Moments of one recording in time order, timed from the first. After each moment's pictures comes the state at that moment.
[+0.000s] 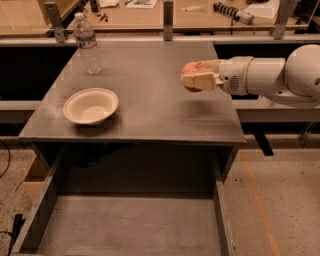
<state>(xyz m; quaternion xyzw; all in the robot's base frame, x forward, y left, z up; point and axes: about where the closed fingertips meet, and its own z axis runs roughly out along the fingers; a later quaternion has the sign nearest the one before) 0.652 -0.098 0.927 -0.36 0.71 0.28 0.54</state>
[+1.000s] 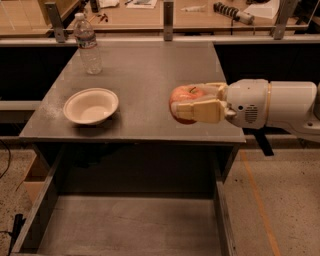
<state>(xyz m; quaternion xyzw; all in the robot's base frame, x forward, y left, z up) 0.497 -0.058 0.954 -0.38 0.68 0.40 0.49</state>
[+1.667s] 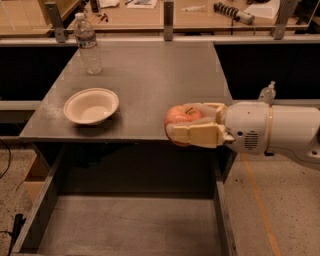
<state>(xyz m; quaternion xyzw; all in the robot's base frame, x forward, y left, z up) 0.448 -0.048 0.938 -0.37 0.68 0.41 0.48</state>
